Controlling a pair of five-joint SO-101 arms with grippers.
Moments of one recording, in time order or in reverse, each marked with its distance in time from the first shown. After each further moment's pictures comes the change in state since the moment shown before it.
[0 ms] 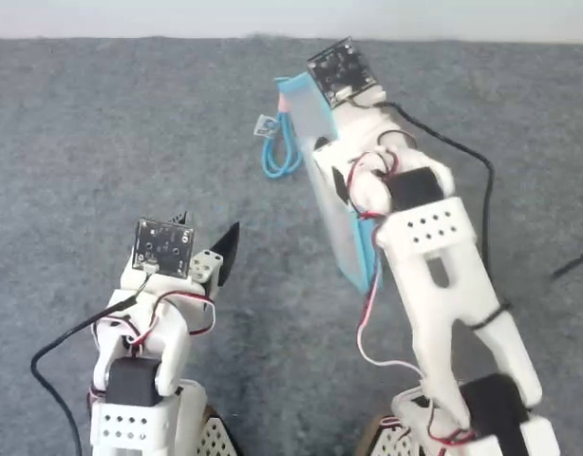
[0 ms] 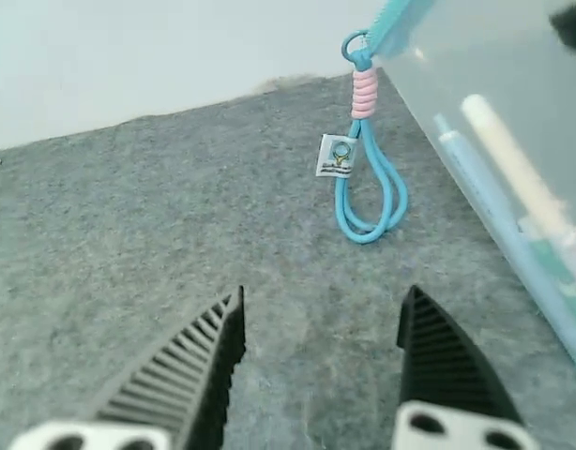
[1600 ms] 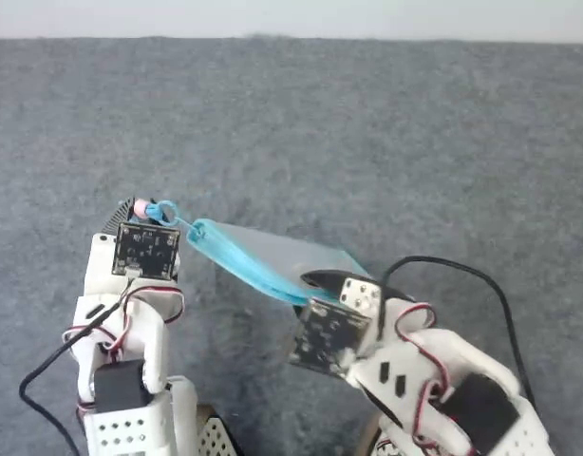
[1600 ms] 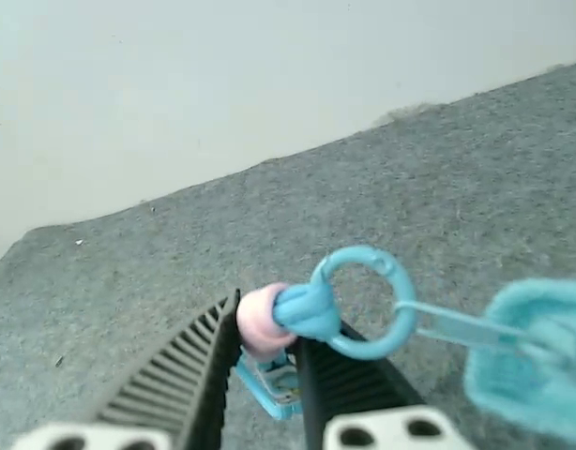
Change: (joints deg) left arm -13.7 0.0 -3.2 -3.8 -12.4; right arm -24.3 -70.0 32.1 18.5 17.6
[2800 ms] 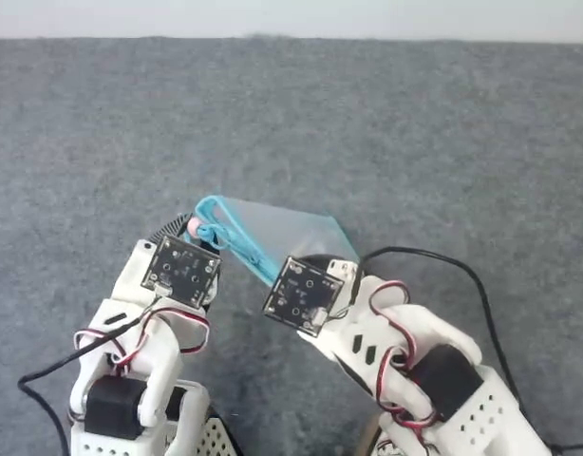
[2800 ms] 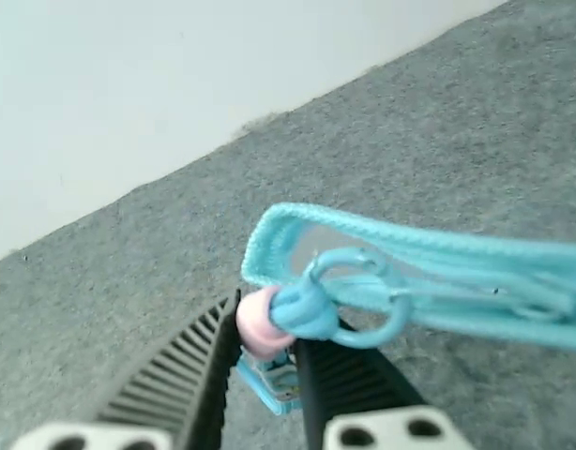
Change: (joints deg) left arm 17.5 -0.1 -12.7 18.8 0.3; right arm 0.4 9.1 5.5 -10.2 -4.3
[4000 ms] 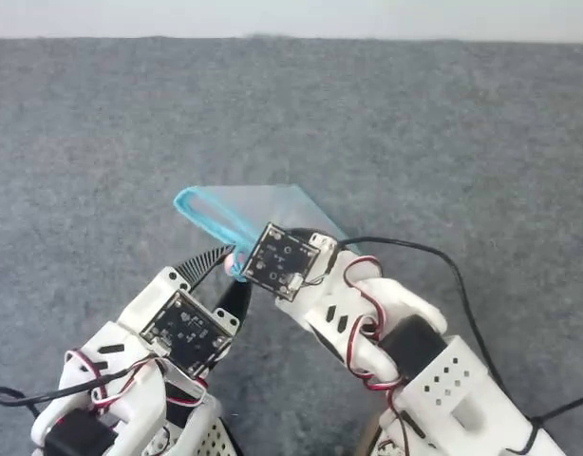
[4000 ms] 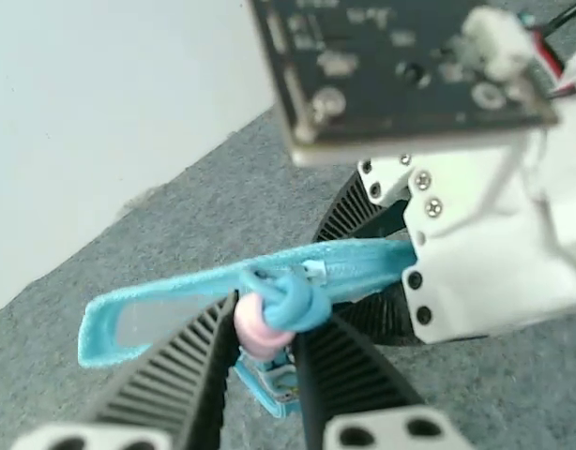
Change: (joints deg) left arm 20.3 0.3 -16.6 16.3 0.0; right arm 1.1 13.4 0.9 -15.2 -2.5
